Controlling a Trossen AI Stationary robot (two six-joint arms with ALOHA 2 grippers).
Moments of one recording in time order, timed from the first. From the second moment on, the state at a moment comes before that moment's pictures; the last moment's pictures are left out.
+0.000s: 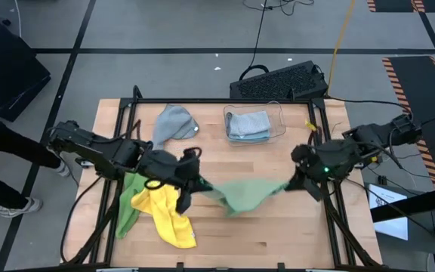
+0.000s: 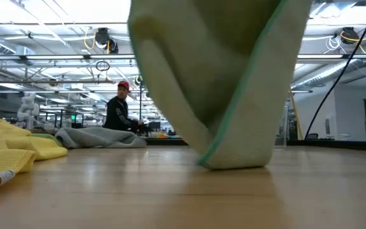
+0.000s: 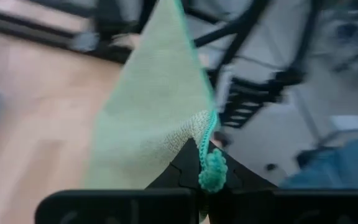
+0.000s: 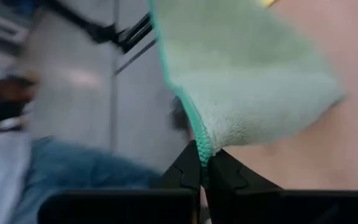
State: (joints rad) left arm -0.36 1.45 1.55 -0.55 -0.10 -0.45; right arm 0.42 1.03 1.28 -0.87 -0.11 0.92
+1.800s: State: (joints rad) left arm -0.18 1.67 1.55 -0.79 -0.28 -0.35; right arm 0.42 1.07 1.07 -1.40 0.33 0.85
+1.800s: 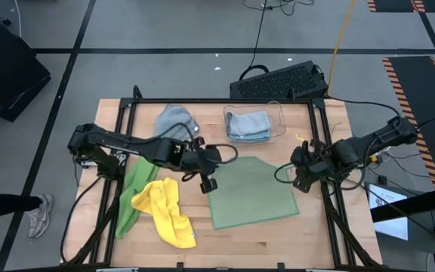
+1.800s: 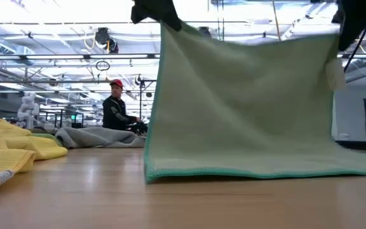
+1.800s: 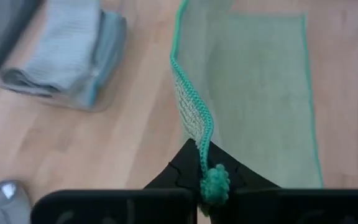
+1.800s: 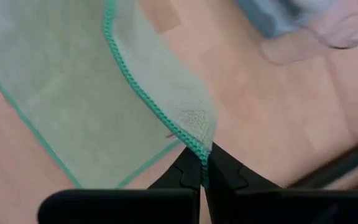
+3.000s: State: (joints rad) left arm -0.29 1.93 1.55 -0.69 -0.16 -0.45; right arm 0.35 1.04 0.58 -0.86 -0.13 0.59
